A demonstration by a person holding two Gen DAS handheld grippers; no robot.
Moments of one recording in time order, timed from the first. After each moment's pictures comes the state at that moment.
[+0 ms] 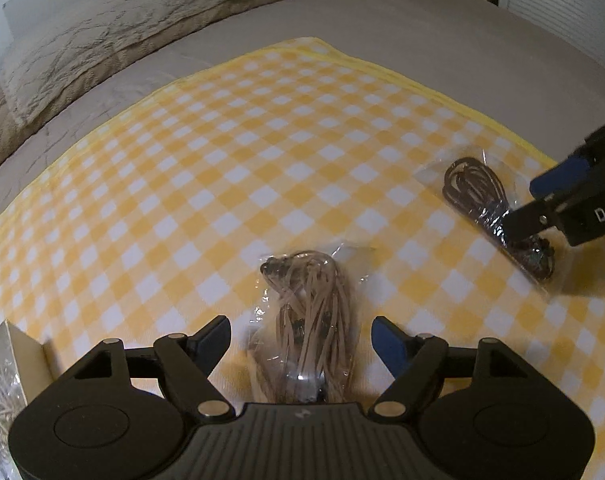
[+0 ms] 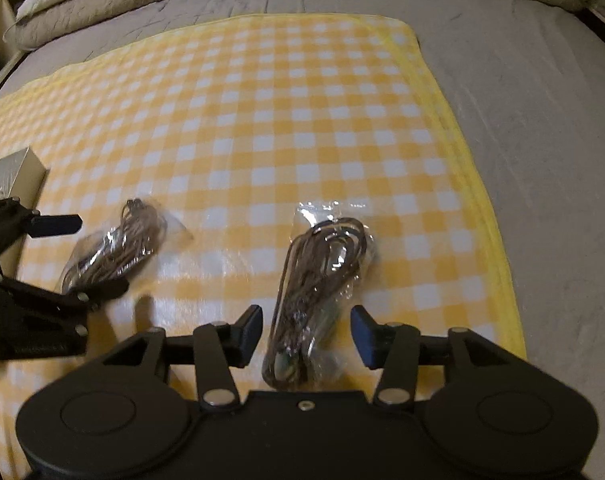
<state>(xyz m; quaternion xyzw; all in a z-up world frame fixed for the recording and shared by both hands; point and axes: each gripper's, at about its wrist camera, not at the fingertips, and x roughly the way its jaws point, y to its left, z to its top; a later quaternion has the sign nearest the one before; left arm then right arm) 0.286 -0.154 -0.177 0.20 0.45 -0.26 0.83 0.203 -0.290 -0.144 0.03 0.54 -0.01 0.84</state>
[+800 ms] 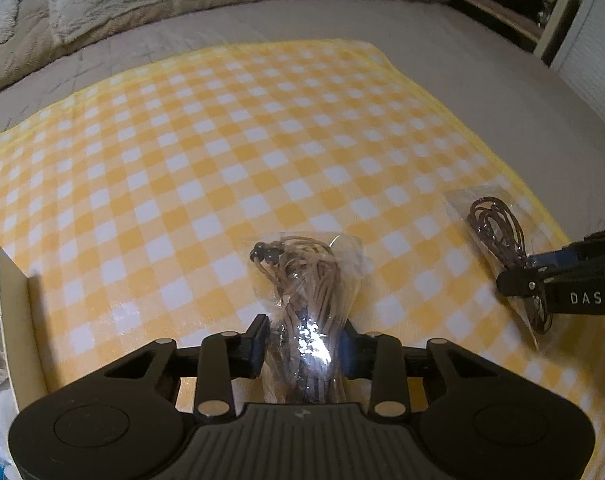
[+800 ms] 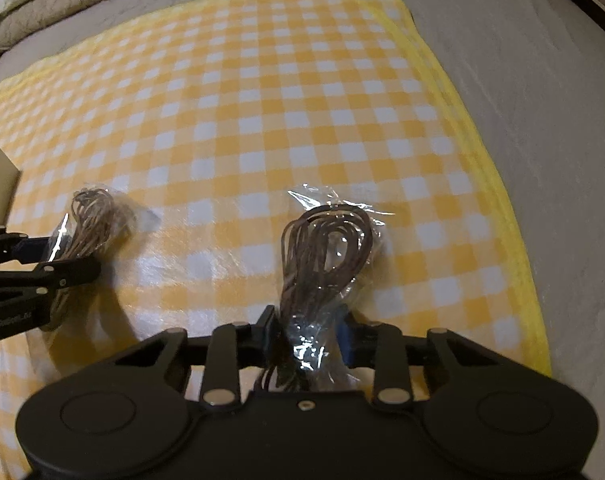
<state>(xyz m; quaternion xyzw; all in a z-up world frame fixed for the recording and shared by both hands) 0.302 -0.124 -0.165 0.06 0.49 -0.22 0.84 0.225 -0.280 -0.180 0.04 0.55 -0.04 0.83</state>
